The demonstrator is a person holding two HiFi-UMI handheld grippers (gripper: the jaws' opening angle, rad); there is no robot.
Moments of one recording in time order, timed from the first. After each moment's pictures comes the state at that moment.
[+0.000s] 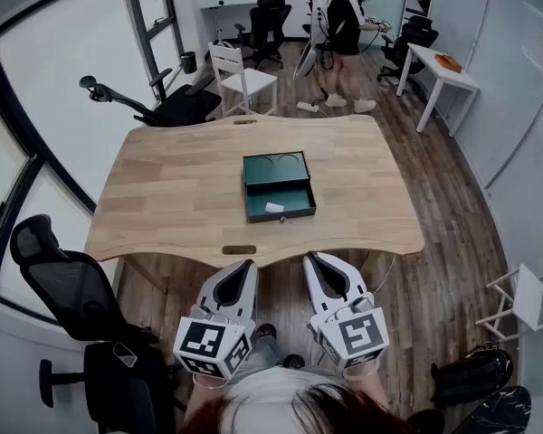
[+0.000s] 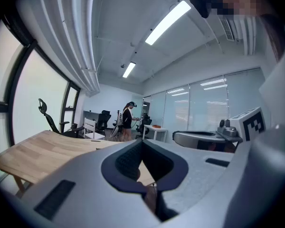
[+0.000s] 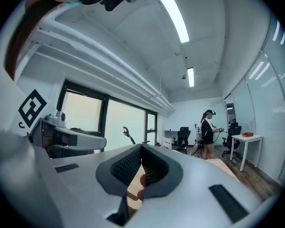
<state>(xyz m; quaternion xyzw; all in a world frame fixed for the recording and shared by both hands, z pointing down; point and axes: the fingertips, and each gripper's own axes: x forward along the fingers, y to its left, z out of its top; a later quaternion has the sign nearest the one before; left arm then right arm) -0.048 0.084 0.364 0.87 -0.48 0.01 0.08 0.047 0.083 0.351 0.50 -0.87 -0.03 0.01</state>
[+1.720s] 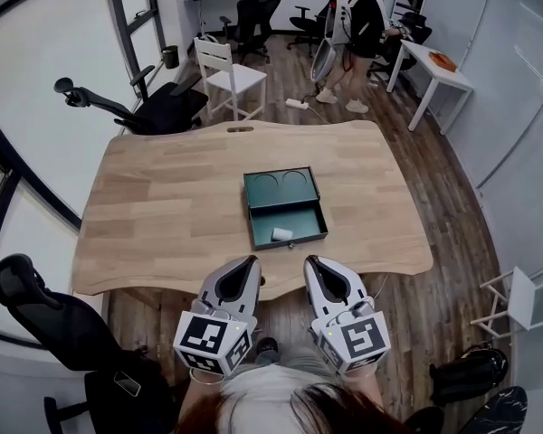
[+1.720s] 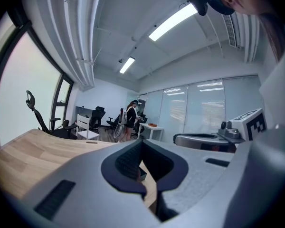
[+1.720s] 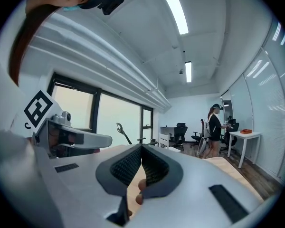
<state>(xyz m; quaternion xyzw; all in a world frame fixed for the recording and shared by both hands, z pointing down) -0.092 -0.053 0.376 0.89 -0.44 0.02 0.10 -0.003 -0.039 0.366 0.52 -0.86 -0.01 0.03</state>
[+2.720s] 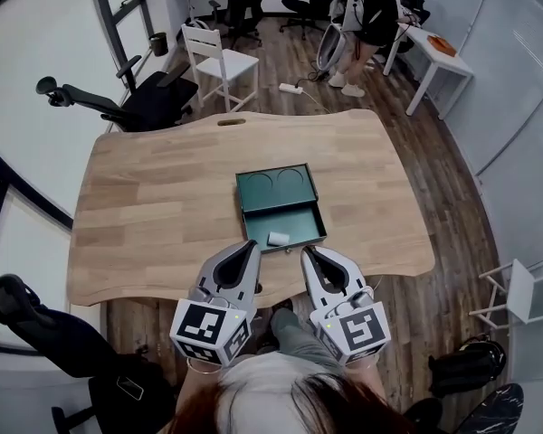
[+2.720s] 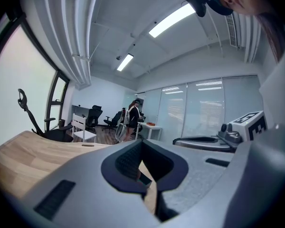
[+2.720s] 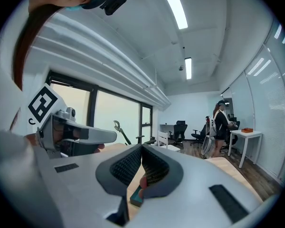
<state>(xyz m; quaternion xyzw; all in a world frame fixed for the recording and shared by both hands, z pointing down) -0.075 -0.127 0.376 0.90 -0.42 0.02 0.10 0.006 -0.107 0.374 0.52 -0.85 0.00 0.05</state>
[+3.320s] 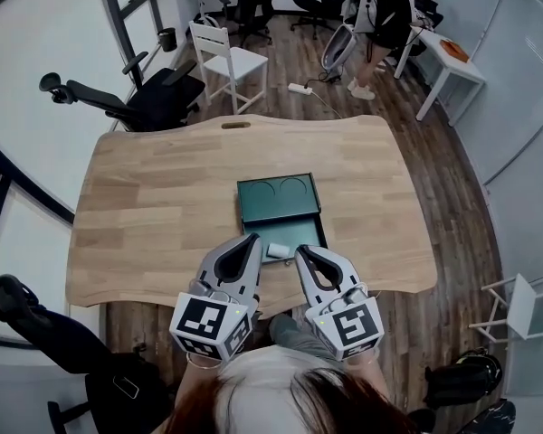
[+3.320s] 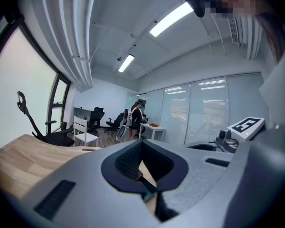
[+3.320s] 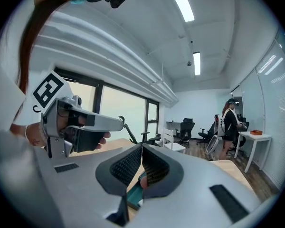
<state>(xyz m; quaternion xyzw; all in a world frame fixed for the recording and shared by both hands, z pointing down) -0.057 -0.175 0.369 0.89 -0.44 0.02 0.09 0.009 -0.150 0.399 0.47 -0.88 0.03 0.10</state>
